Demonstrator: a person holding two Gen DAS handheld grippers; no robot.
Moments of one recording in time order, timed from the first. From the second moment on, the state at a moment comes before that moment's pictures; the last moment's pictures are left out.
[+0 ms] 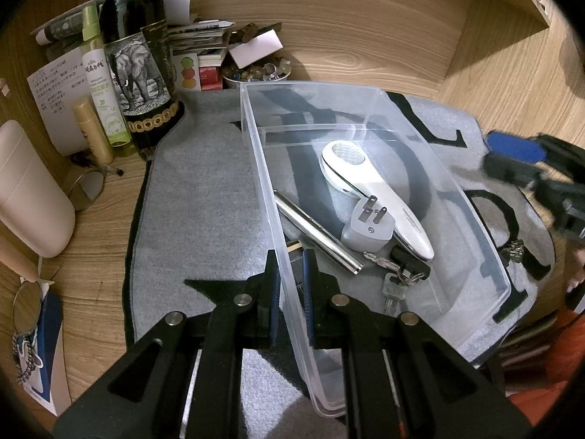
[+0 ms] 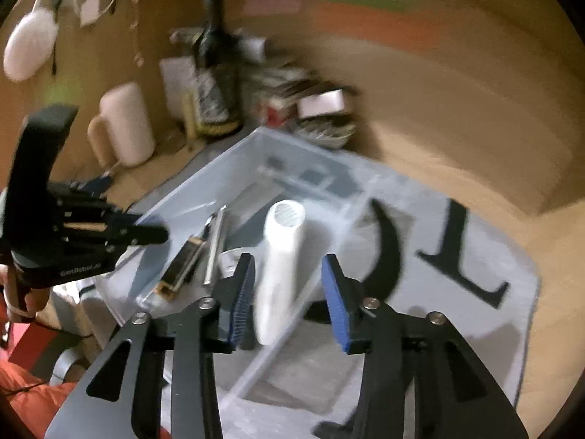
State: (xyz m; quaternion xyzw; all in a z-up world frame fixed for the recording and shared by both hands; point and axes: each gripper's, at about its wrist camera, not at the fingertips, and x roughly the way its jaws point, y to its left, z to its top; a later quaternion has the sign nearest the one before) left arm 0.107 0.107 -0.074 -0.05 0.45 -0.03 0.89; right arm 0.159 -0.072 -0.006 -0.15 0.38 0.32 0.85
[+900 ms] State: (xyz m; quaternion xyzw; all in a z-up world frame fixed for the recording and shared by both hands) left arm 0.109 0.105 -0.073 -0.05 0.45 -0.03 0.89; right arm 0.112 -0.152 -0.076 -0.08 0.47 0.20 0.86
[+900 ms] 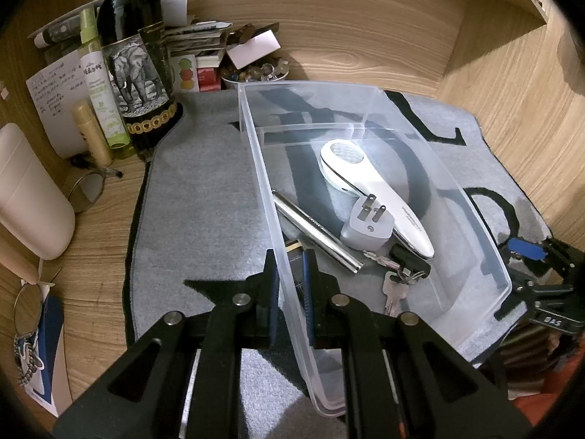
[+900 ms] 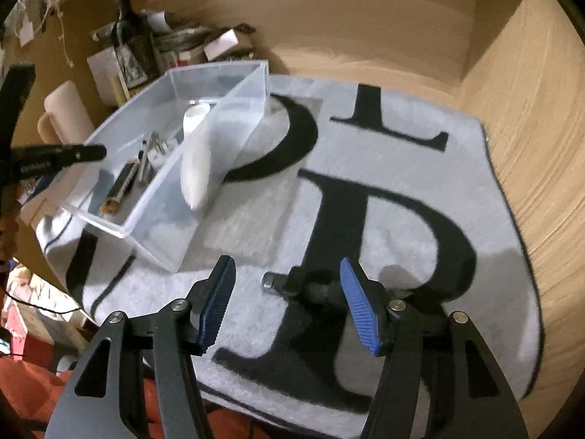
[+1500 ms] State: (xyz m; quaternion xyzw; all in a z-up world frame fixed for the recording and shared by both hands) left arm 0.109 0.104 -0.074 -0.05 0.45 -0.03 0.89; right arm 0.137 -0.161 -0.087 -0.08 0.46 0.16 0.87
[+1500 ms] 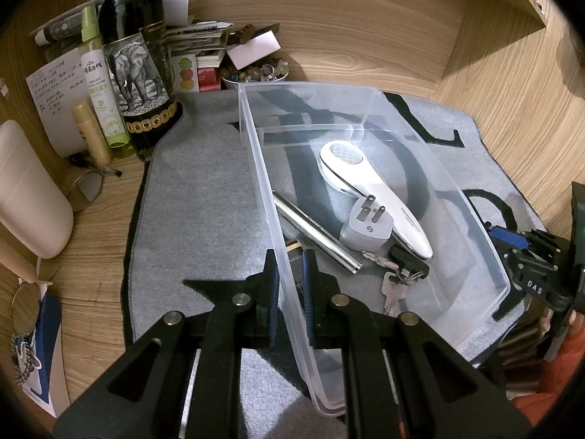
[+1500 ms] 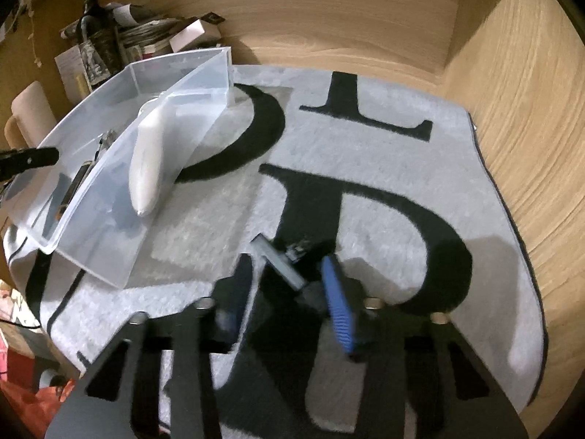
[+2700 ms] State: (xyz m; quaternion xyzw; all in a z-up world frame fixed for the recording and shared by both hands) left arm 0.108 0.105 -0.074 -0.05 0.45 -0.03 0.89; right arm 0.169 -0.124 -0.052 -0.09 0.42 0.22 0.88
